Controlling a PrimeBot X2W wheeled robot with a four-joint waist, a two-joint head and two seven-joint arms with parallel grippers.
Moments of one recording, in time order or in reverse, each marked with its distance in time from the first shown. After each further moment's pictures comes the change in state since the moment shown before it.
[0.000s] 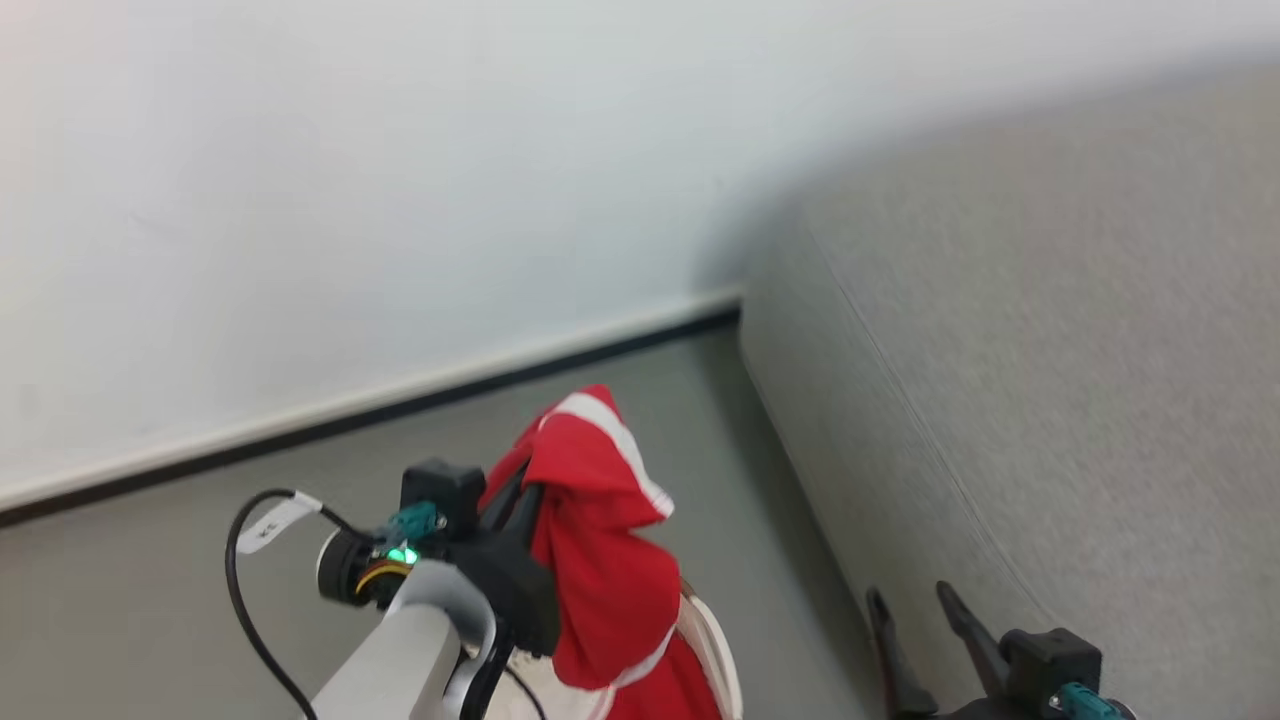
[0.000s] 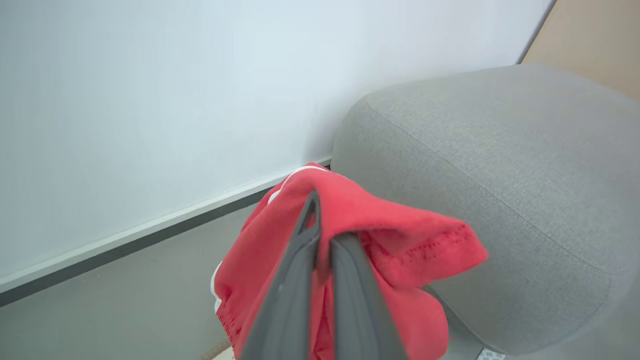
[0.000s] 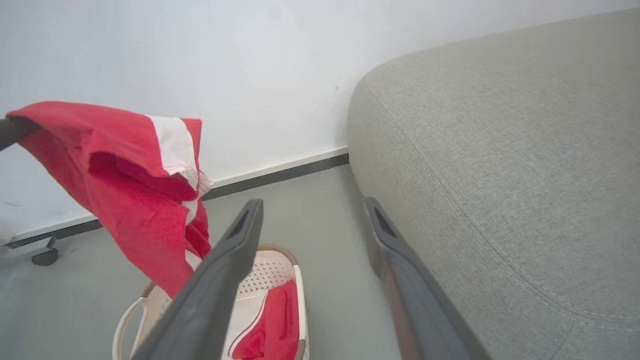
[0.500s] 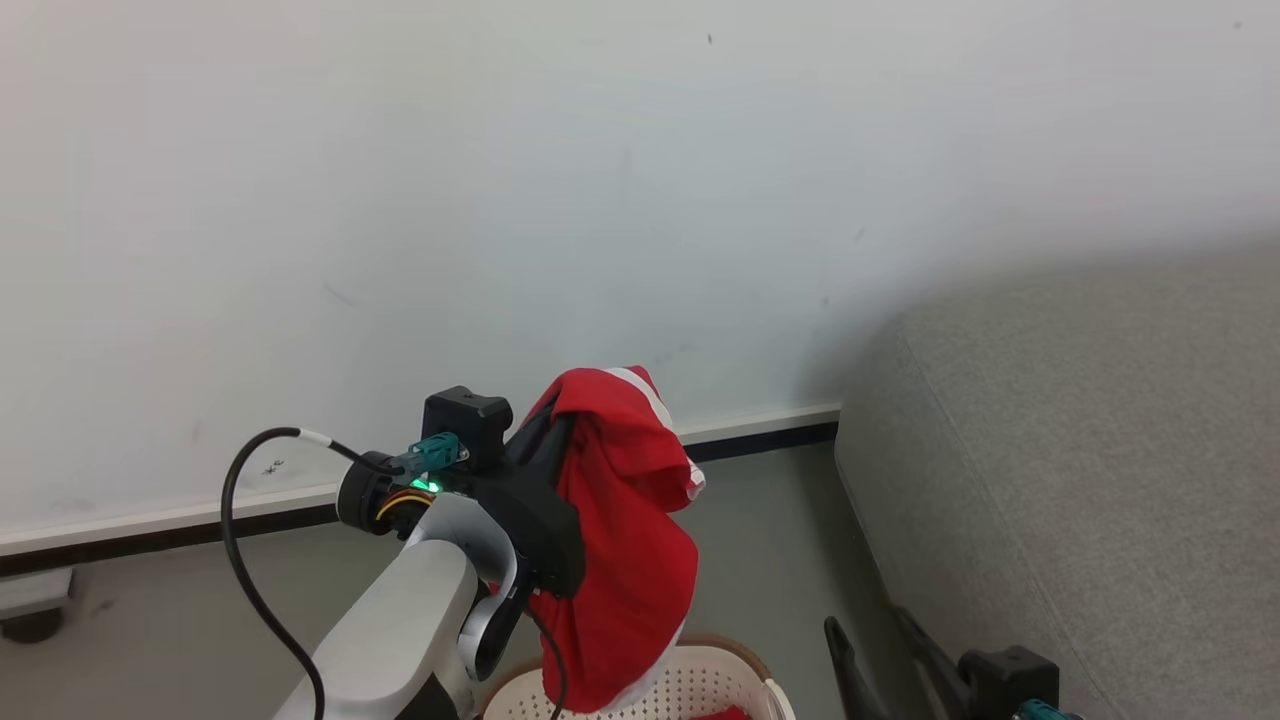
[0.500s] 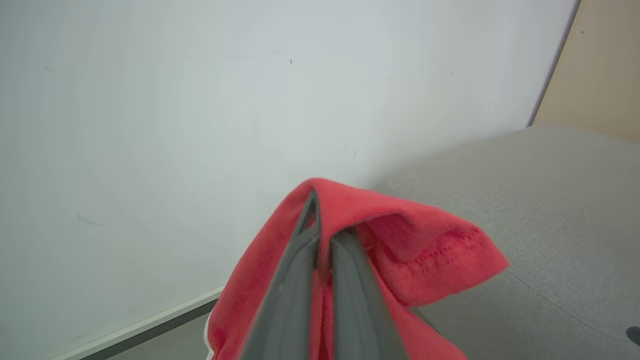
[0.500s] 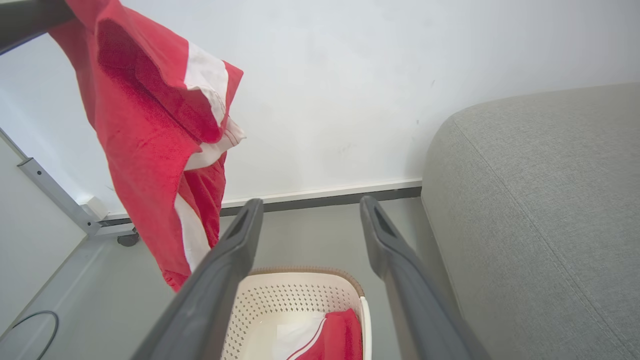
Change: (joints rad) left arm -0.086 0.000 -0.025 -0.084 -0.015 0.003 0.064; right arm 0.028 0.000 0.076 -0.015 0.018 0.000 0.031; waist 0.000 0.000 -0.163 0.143
